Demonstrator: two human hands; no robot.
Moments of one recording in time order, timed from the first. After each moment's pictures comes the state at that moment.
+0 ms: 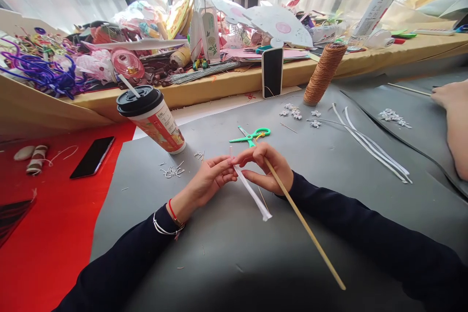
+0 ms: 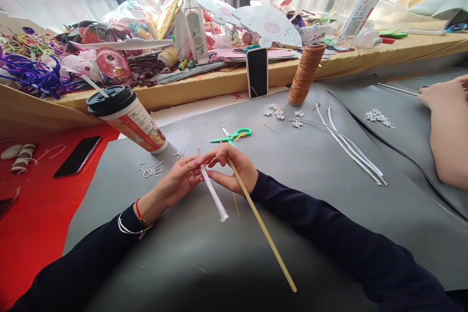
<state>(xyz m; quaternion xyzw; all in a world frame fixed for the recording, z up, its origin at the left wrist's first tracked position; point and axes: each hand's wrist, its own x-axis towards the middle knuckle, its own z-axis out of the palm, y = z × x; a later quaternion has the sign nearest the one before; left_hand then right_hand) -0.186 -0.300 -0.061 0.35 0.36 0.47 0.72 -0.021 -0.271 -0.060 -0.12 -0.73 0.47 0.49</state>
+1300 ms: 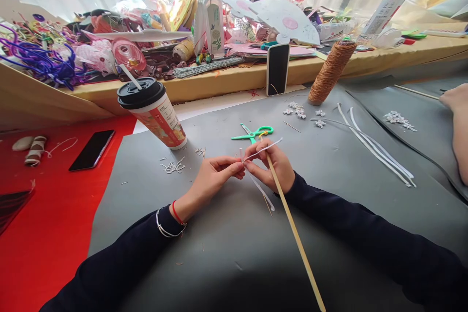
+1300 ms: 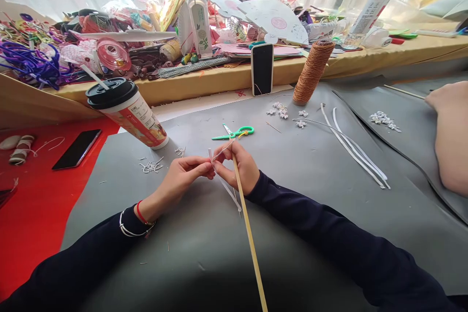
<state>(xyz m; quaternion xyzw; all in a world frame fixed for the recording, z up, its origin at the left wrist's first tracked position) -0.181 -0.309 -0.057 0.53 0.46 0.45 0.55 -0.024 -0.269 -0.073 -0.24 -0.71 0.43 0.50</state>
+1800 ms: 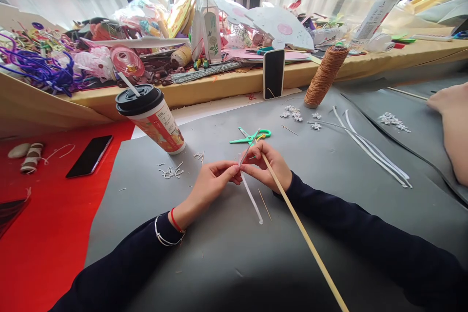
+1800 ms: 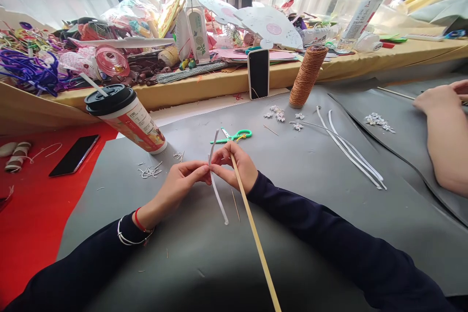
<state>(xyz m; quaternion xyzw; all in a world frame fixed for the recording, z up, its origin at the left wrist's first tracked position) -0.179 -0.309 -0.057 0.52 0.47 0.46 0.55 -0.024 -0.261 -0.074 -0.22 -0.66 0.55 0.47</state>
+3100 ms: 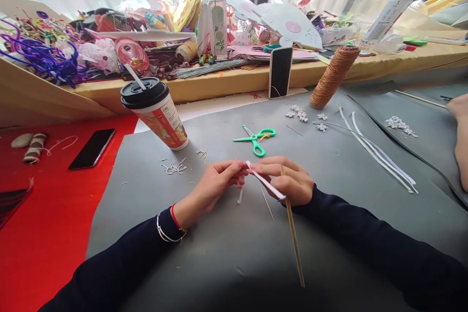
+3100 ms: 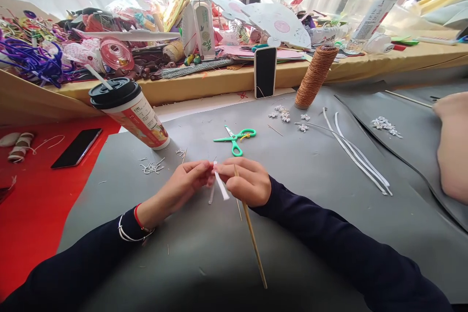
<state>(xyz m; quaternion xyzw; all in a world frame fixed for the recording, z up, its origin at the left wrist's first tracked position) -0.176 -0.313 -0.055 0.44 0.42 0.46 0.65 -0.001 -0.275 -0.068 -0.13 -0.85 0.11 0.50</state>
